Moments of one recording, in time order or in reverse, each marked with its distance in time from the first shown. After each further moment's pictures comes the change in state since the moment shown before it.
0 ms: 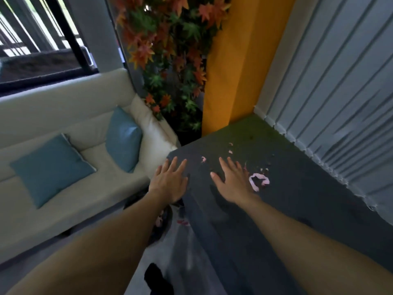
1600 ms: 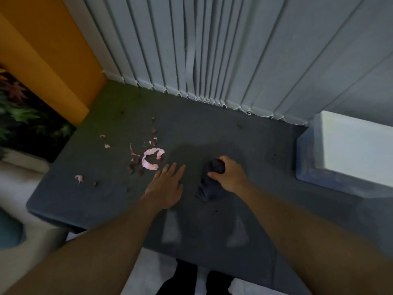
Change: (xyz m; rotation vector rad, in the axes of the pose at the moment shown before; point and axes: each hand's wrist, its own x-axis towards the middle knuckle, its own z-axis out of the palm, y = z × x) left_hand 0.085 0.243 0.136 0.279 -0.380 0.728; right_hand -0.122 0.258 0.027 0.542 0.260 0.738
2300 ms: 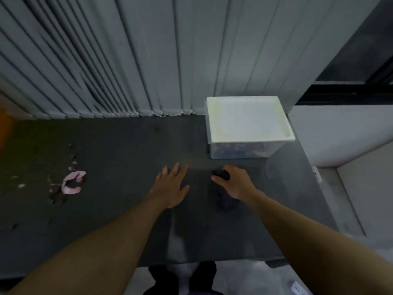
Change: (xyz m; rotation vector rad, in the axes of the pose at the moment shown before) left_hand 0.018 0.255 0.009 0.084 -0.082 0.231; right_hand -0.148 0.199 -0.142 0.010 0.197 0.165
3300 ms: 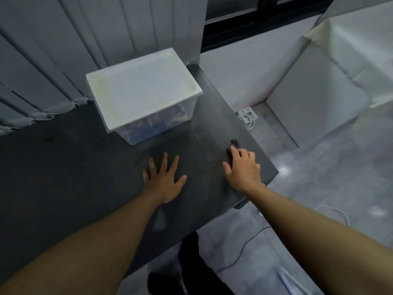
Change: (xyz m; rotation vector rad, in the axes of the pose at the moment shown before) left_hand 0.053 0.149 0.072 0.139 -0.207 0.198; right_hand -0.102 0.165 -0.024 -0.183 0.287 0.571
